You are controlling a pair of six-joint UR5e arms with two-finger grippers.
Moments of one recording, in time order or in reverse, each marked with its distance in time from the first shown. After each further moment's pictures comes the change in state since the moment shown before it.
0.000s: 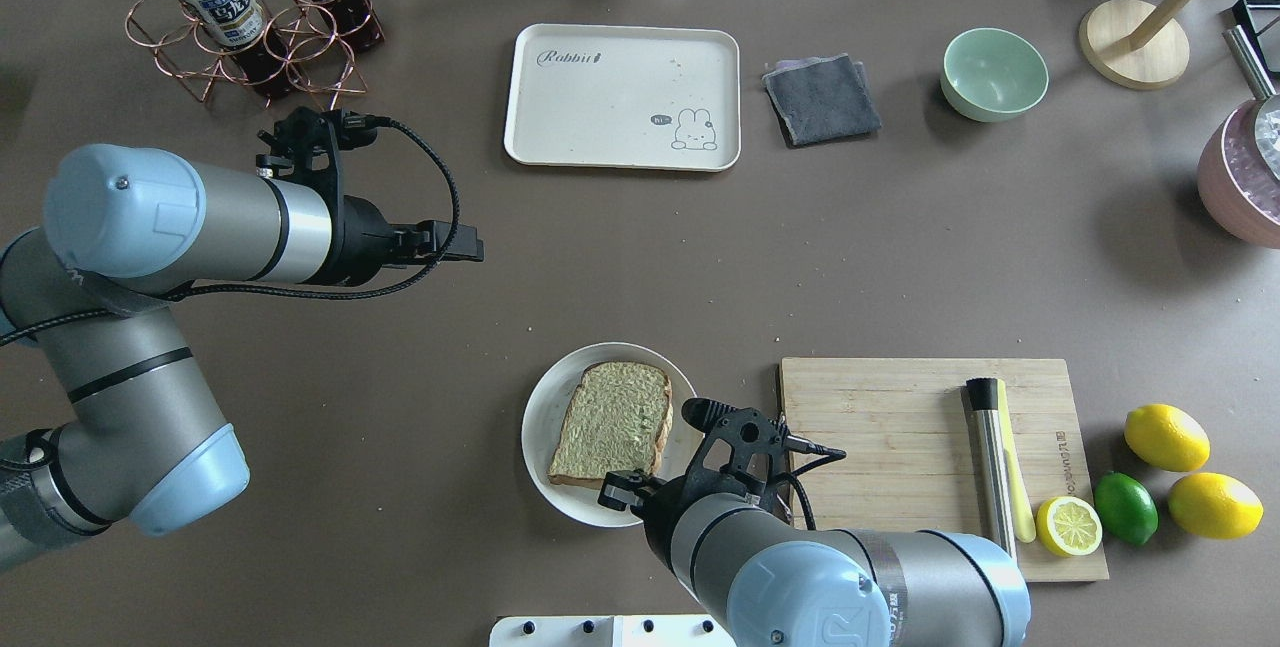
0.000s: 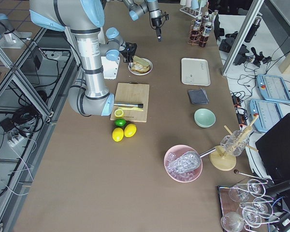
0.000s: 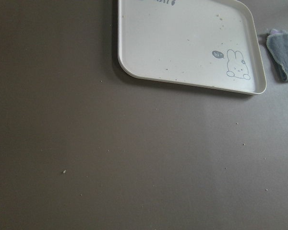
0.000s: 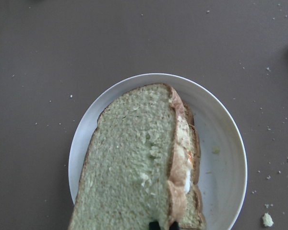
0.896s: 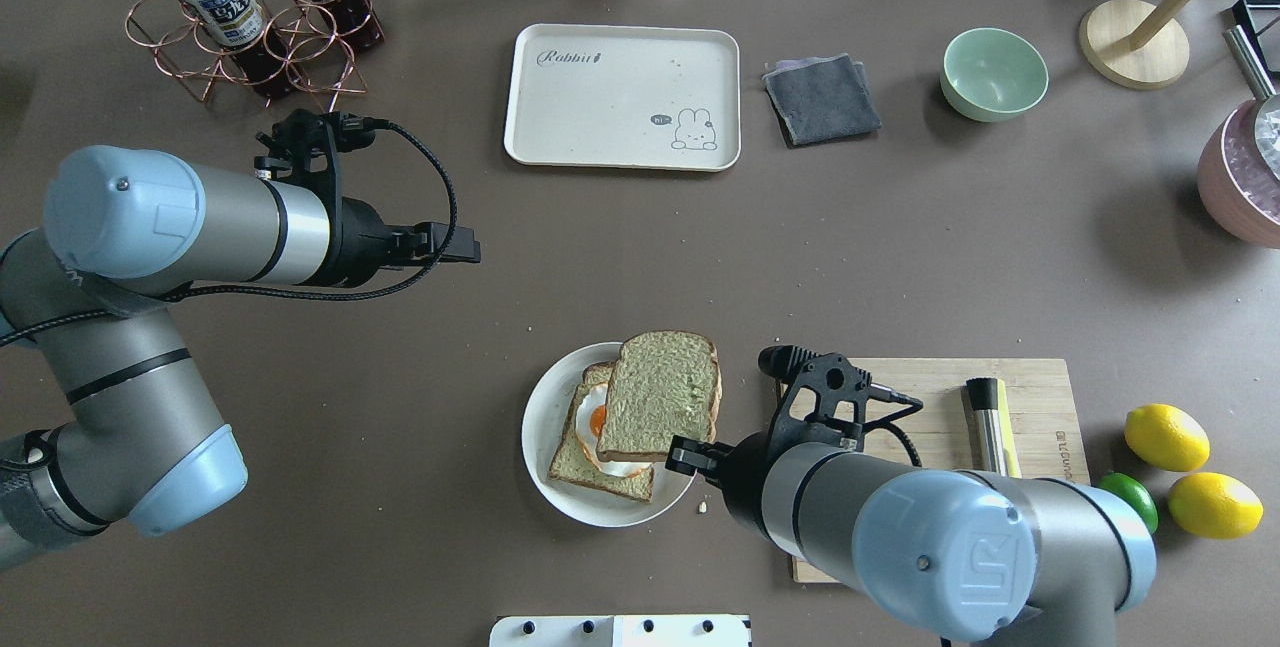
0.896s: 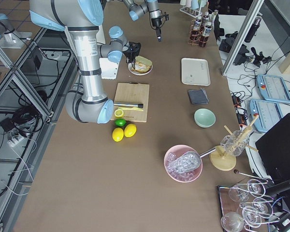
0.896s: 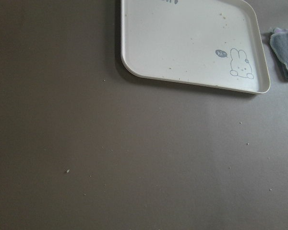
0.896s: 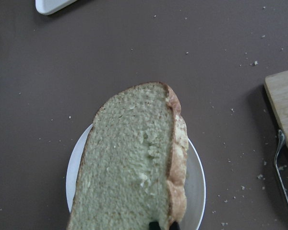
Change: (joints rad) left arm 0.000 0.007 0.002 0.000 -0.001 0.002; right arm 0.068 -0.106 0.132 0.006 0.102 -0.060
